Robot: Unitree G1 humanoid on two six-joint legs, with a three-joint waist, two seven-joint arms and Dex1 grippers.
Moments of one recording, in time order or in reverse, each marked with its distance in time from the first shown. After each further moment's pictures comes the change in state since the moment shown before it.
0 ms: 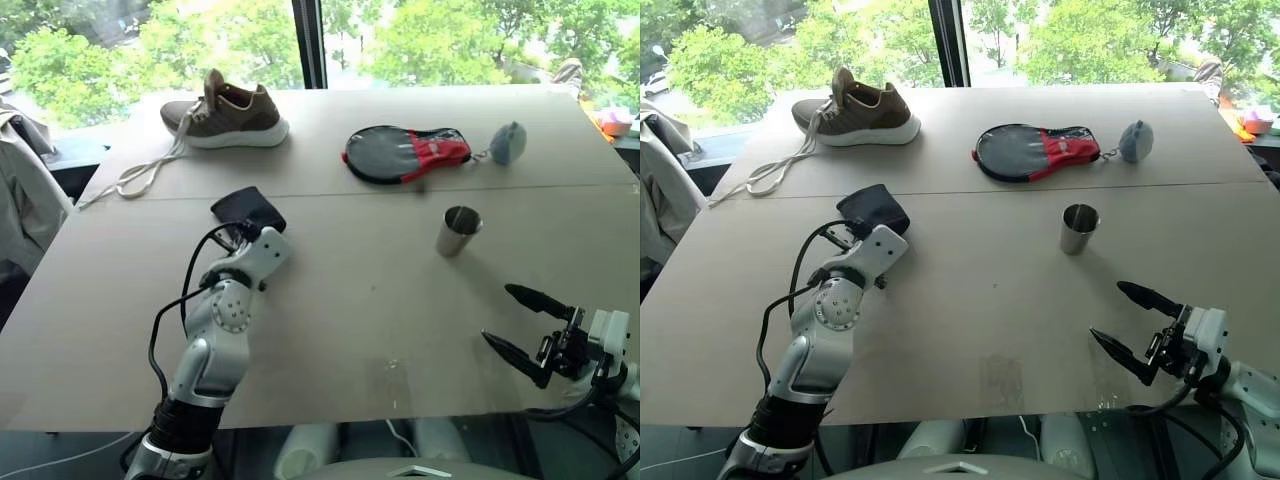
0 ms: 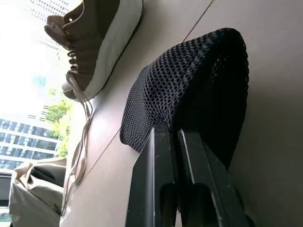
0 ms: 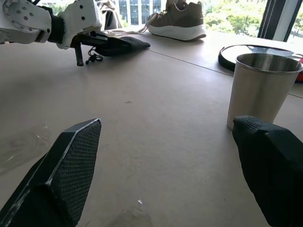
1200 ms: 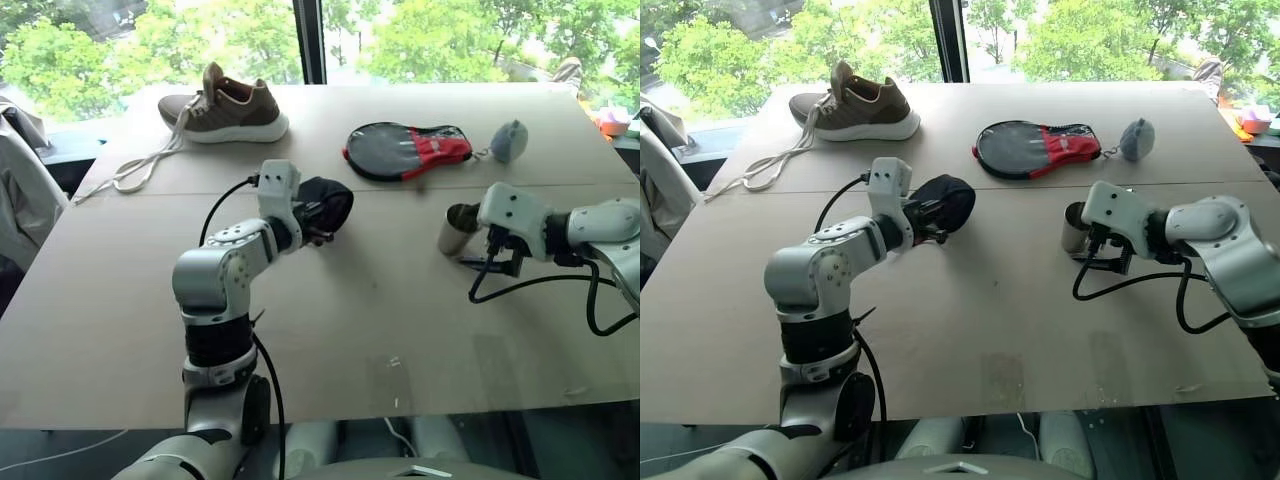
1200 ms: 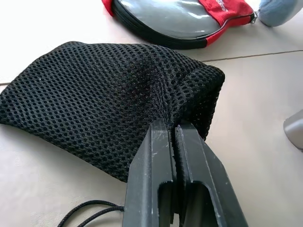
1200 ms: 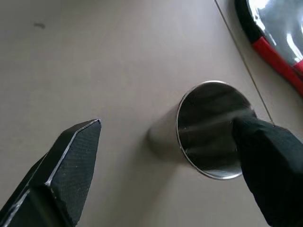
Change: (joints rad) left arm -0.458 -0.271 0.350 0.001 -0.871 0.717 -0.160; right arm -0.831 -0.486 0.523 -0.138 -0.394 0.833 -0.217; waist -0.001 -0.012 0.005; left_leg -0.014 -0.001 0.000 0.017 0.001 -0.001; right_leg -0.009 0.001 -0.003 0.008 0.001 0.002
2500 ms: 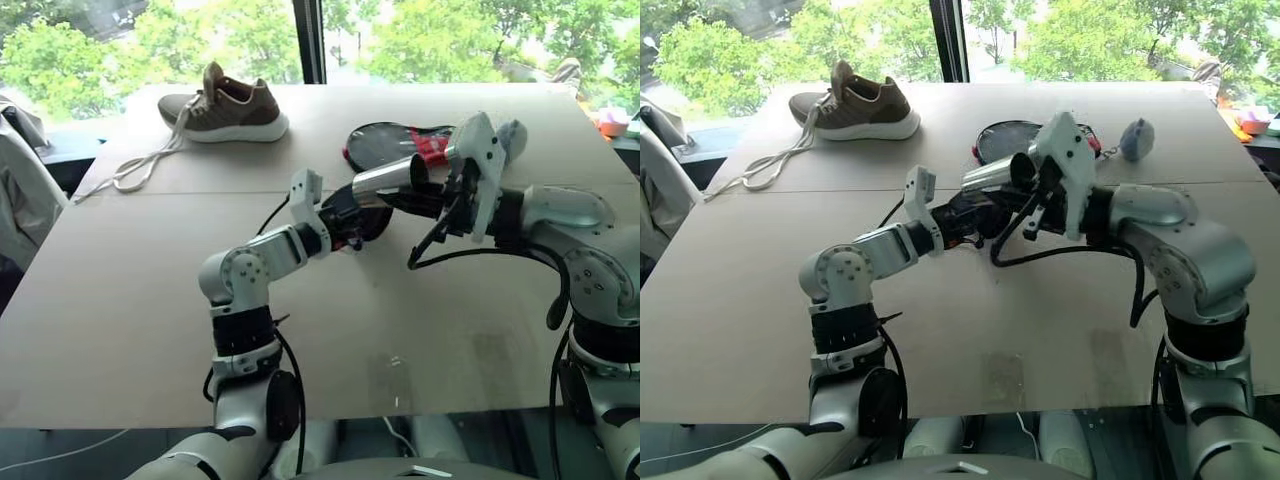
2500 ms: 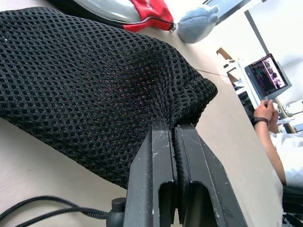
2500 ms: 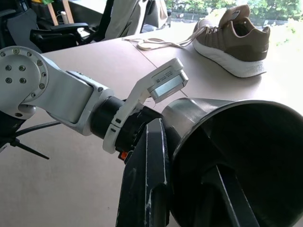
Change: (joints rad) left arm -0.052 -0.173 0.130 0.200 -0.353 -0.001 0.102; right arm -0.123 0.474 -0.222 -0.260 0.375 0.409 -0.246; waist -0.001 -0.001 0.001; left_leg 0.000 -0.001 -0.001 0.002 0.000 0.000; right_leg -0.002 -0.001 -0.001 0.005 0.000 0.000
